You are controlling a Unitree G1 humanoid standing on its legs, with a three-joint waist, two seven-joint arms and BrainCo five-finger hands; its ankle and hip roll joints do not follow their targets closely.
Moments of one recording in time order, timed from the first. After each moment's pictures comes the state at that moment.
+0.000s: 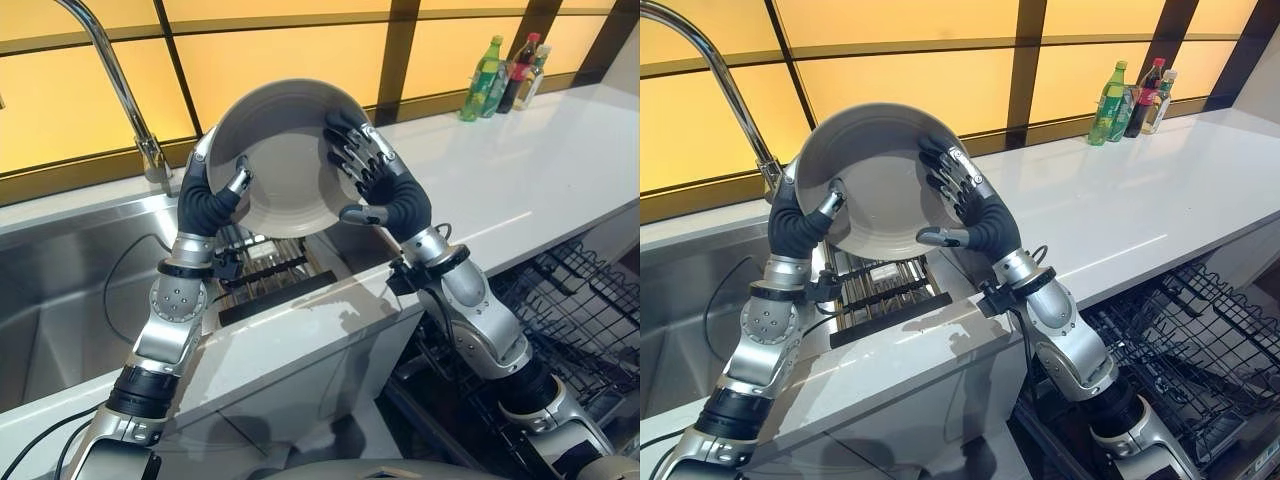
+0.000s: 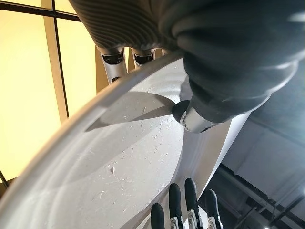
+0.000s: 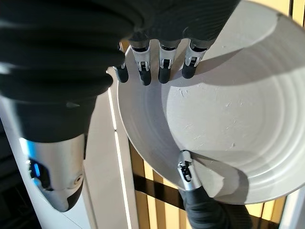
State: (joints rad) left arm -0.27 0.50 -0.14 -0.09 -0.21 -0.49 0.15; right arm -0.40 -0.37 0.42 -0.36 0.57 -0.06 -0.05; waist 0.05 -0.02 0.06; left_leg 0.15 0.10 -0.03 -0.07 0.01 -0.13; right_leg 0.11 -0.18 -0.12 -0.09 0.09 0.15
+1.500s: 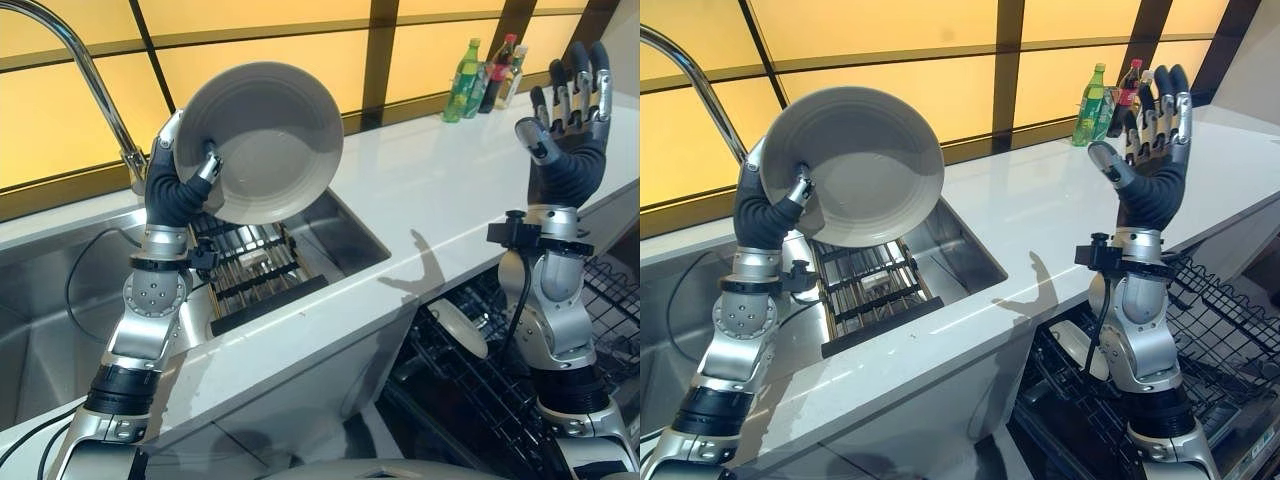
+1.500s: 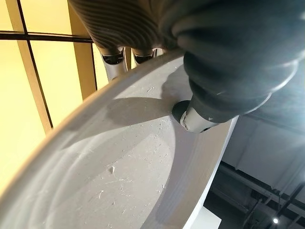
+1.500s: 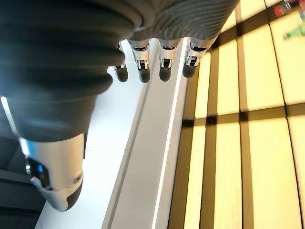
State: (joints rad) left arm -0.26 0.56 -0.04 -0.09 -0.10 -0.47 0.20; right arm -0.31 -0.44 0.08 -0.33 0.47 -0.22 -0.34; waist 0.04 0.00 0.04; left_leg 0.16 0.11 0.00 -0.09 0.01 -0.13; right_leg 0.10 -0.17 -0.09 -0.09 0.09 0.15
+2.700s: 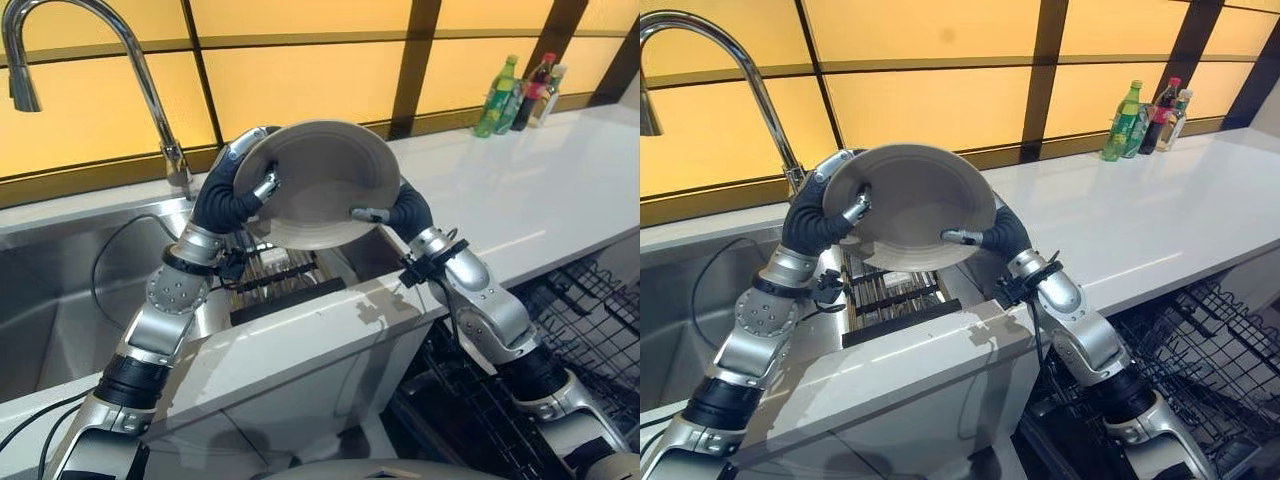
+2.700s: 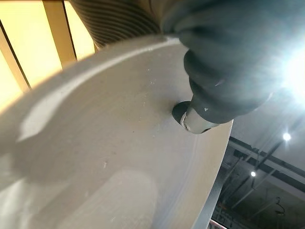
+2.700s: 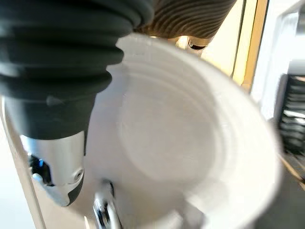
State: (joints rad) left arm -0.31 0.60 -0.17 -0.10 -0.14 -0.51 0.03; right arm -0.43 -0.51 0.38 -0.21 0.58 0.08 0.14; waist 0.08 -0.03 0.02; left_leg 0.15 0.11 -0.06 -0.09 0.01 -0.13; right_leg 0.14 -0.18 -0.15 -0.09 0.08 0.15
